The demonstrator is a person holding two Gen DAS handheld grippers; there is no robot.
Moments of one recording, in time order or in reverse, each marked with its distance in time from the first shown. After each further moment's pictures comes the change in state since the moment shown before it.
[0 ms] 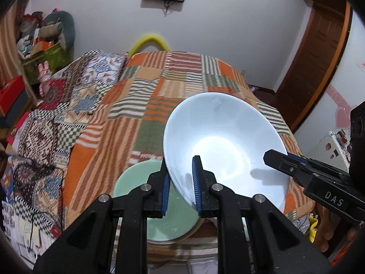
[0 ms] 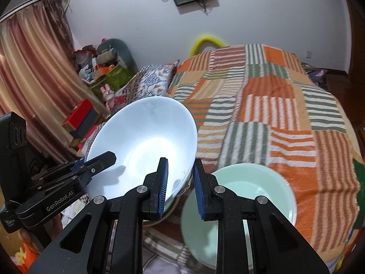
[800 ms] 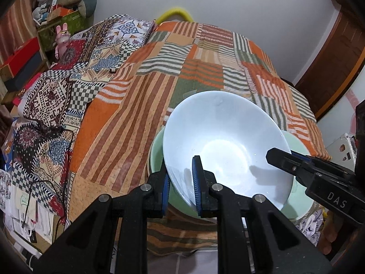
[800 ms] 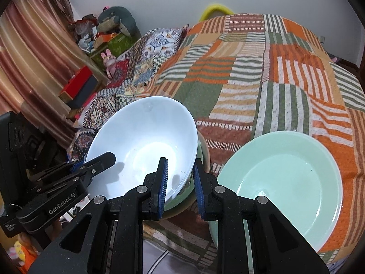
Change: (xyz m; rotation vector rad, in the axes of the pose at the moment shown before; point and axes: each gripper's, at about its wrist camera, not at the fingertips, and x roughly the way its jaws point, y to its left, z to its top) left arm 0.045 0.069 -0.052 -0.112 0.137 0.076; right arm 0.067 0.038 -0.037 -0.026 0.184 0.001
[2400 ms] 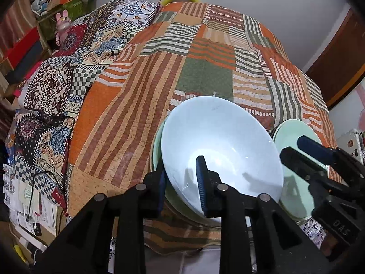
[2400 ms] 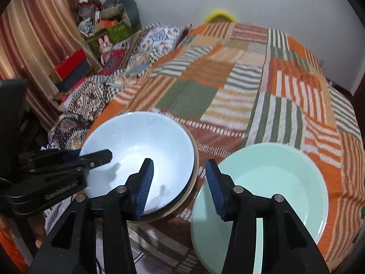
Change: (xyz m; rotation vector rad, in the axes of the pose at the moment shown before) left arm 0.025 0.001 0.005 -0.007 0.118 0.047; right arm 0.007 0.011 -0.001 -0.141 -0.012 -0.122
